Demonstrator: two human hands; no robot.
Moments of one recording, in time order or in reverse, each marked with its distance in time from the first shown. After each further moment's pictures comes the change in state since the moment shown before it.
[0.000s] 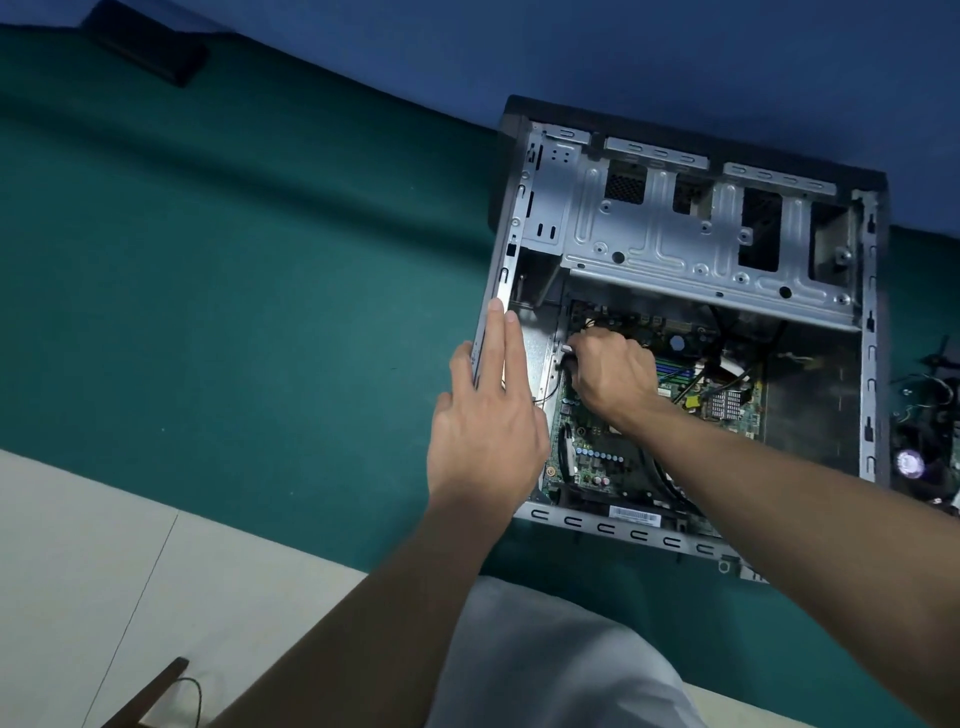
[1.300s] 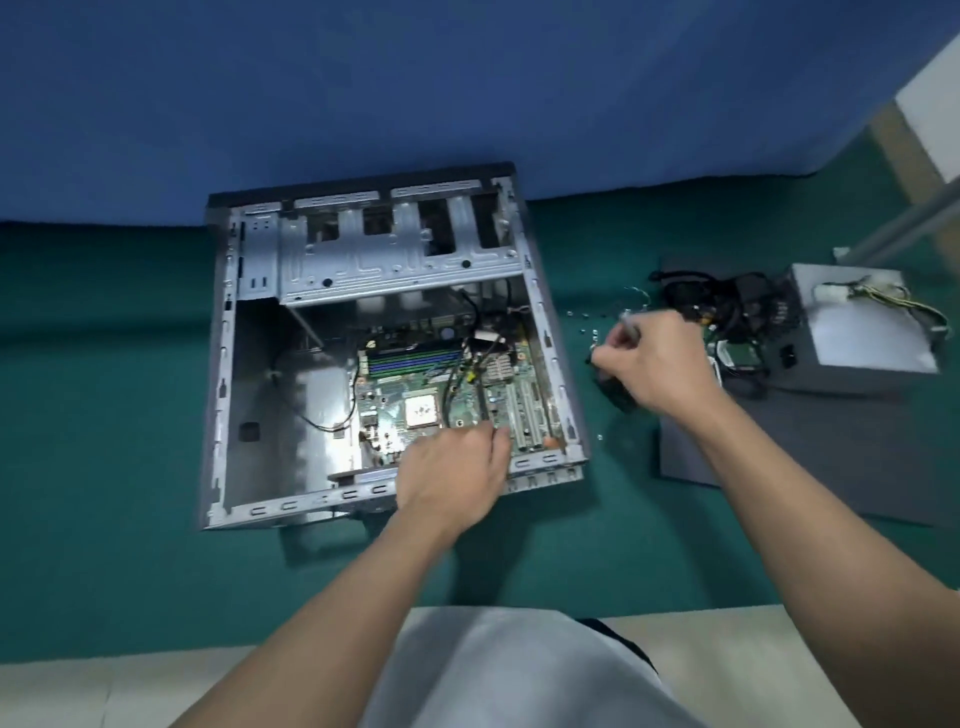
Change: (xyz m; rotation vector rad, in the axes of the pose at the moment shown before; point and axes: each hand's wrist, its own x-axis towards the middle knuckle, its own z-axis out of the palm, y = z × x) left_hand -0.051 0.175 0.031 -0.017 -0.172 0.396; right_hand -0.186 0.221 -0.089 0.673 0.277 0.525
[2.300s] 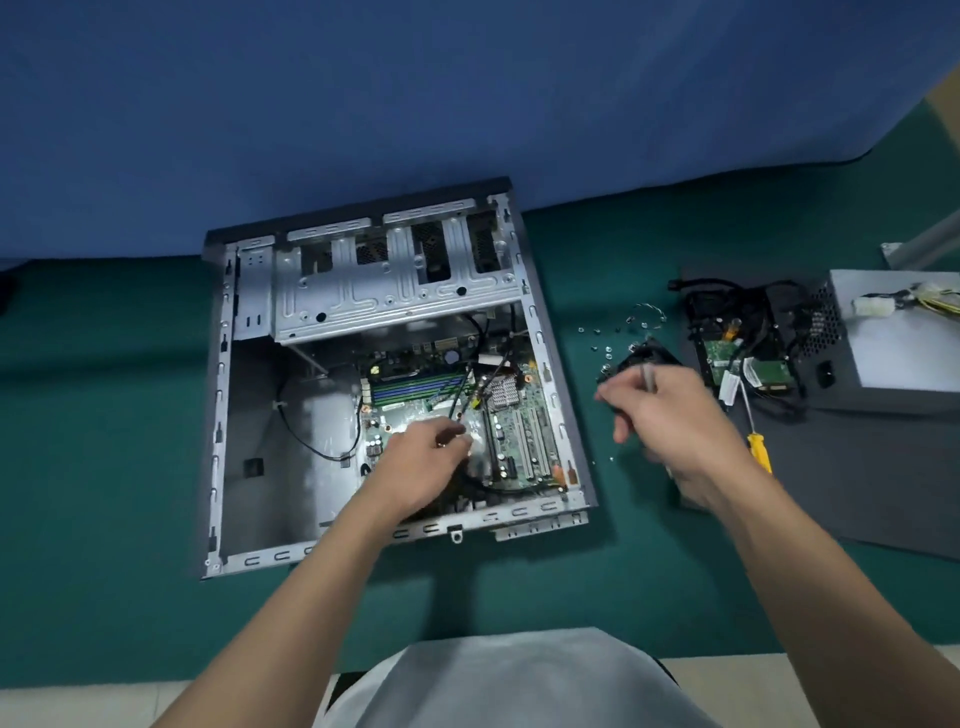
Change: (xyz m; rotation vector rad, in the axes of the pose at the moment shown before) left_hand 0.046 -0.048 -0.016 -0.572 -0.270 -0.304; right_hand -0.009 -0.004 0.002 0.484 -0.236 0.264
